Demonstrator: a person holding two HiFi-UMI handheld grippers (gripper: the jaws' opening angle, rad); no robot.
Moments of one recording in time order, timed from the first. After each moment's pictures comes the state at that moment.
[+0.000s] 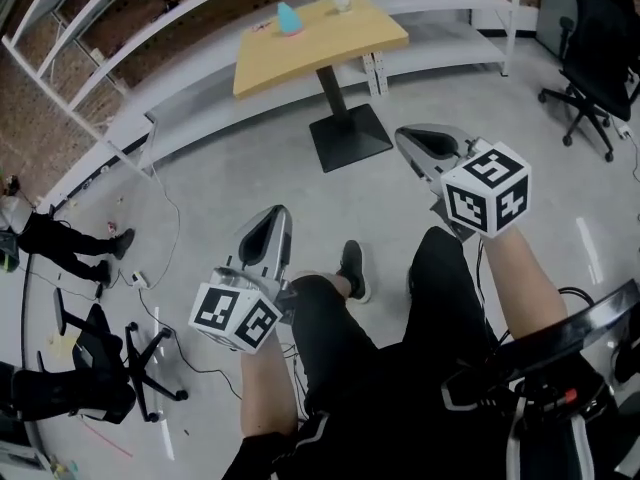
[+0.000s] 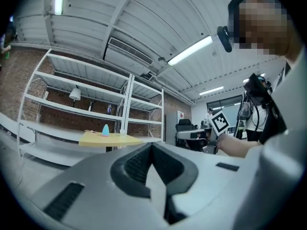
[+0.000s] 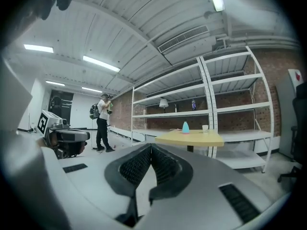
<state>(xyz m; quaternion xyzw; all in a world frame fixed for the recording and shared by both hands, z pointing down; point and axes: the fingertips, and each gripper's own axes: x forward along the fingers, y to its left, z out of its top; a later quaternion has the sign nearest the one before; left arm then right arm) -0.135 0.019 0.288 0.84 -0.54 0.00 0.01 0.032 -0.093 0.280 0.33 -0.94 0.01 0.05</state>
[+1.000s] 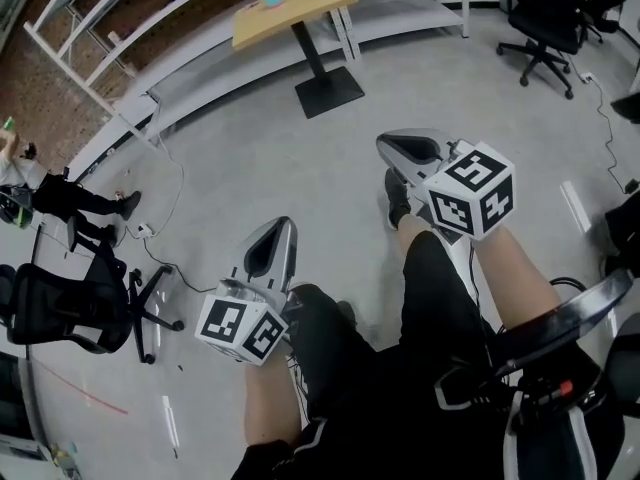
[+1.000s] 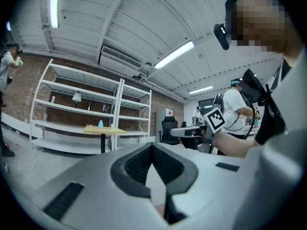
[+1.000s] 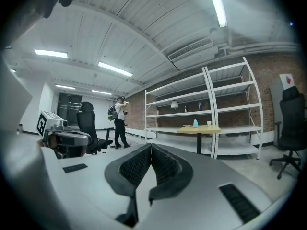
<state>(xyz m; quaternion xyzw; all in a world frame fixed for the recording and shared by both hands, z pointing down) -0.006 0.457 0.304 0.85 -0.53 0.02 0.02 0.131 0.347 0.292 0.31 -0.95 0.02 0.05</state>
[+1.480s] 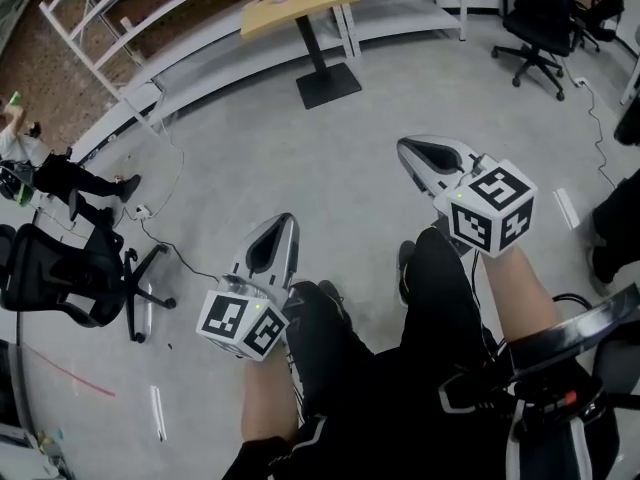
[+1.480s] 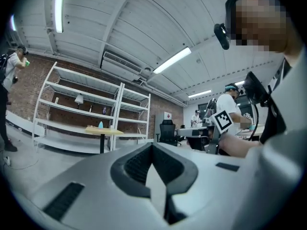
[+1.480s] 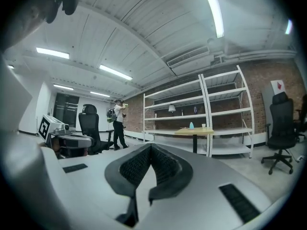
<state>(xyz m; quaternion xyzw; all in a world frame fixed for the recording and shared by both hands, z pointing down) 0.020 0.559 0.300 0.84 -0.54 0.00 0.02 0.182 0.462 0.278 0.33 -0.94 0.02 0.03</state>
